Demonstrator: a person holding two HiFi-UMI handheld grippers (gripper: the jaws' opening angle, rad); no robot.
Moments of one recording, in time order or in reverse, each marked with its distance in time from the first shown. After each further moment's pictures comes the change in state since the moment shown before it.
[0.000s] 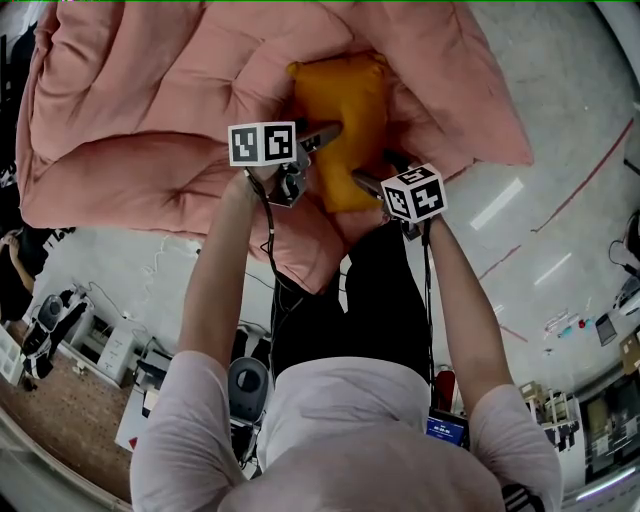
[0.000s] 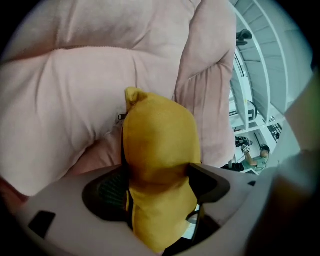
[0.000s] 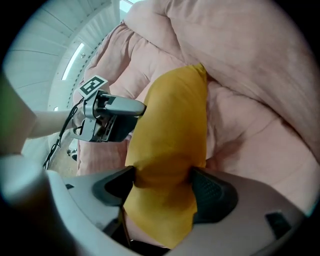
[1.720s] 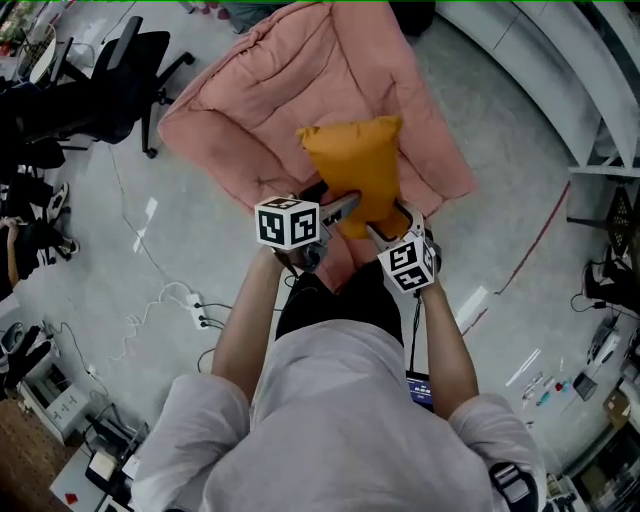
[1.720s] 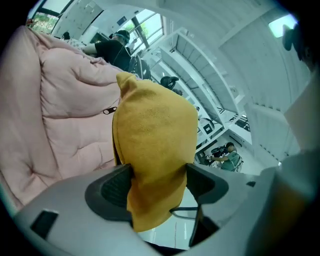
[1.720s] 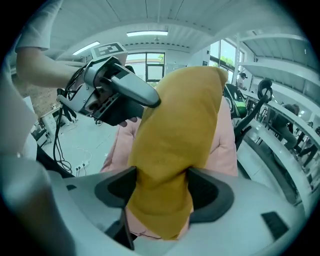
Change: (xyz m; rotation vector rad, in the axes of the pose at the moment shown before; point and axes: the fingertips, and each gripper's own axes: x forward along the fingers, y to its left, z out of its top) left arm -0.283 -0.211 -0.047 0.274 -0.426 -0.159; right arm -0.204 0.231 0.052 -0.736 -0.243 -0.450
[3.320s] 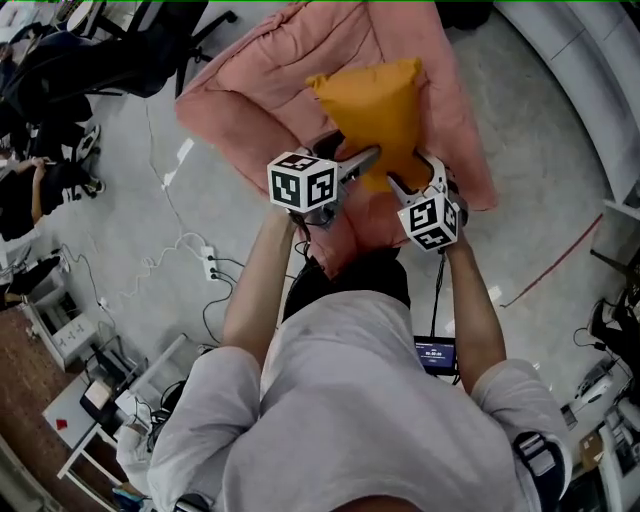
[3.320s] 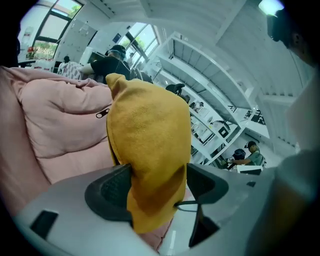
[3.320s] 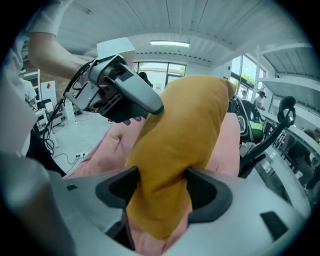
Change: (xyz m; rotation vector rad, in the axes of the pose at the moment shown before) left arm 0.057 0.029 0.100 0.083 -0.119 0.168; right arm 0.063 -0.111 0.061 -0.238 -0.135 0.107
